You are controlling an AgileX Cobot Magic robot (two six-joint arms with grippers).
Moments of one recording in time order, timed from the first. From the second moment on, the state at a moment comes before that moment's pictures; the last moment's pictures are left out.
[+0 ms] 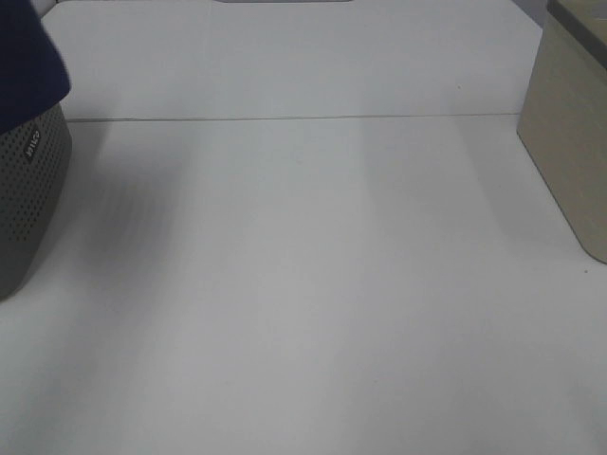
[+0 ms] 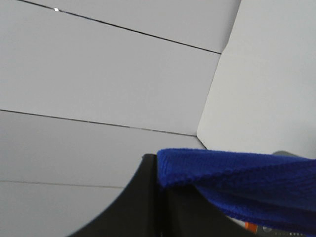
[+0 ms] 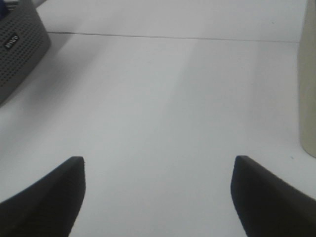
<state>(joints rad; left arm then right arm) -0.28 1.36 -1.72 0.35 0.64 0.98 -0.01 0.19 -0.51 0.44 0.88 -0.33</state>
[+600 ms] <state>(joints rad) -0.60 1.36 -1.72 0.34 0.47 0.98 -0.01 0.74 -0.51 1.22 0.85 -1.25</state>
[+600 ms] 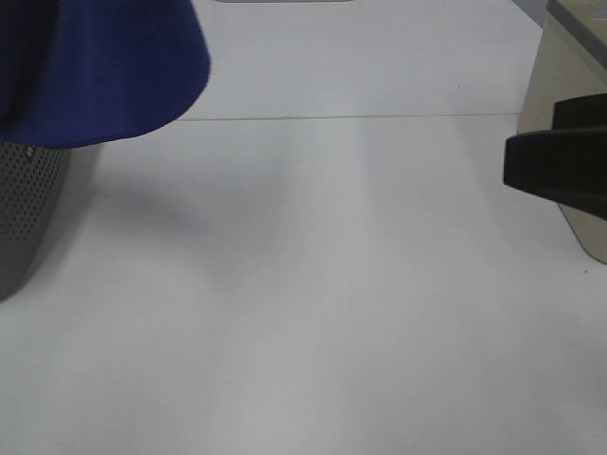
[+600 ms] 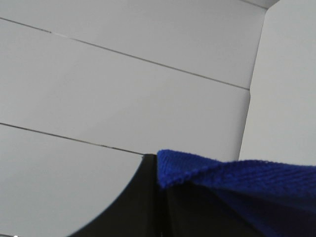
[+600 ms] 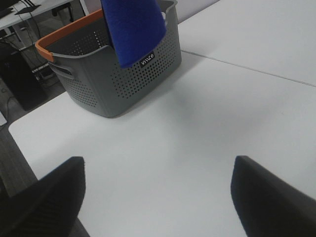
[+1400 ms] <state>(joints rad) -0.66 1.36 -1.72 0.24 0.47 0.98 0.14 1.34 -0.68 1.74 0.92 -1.85</state>
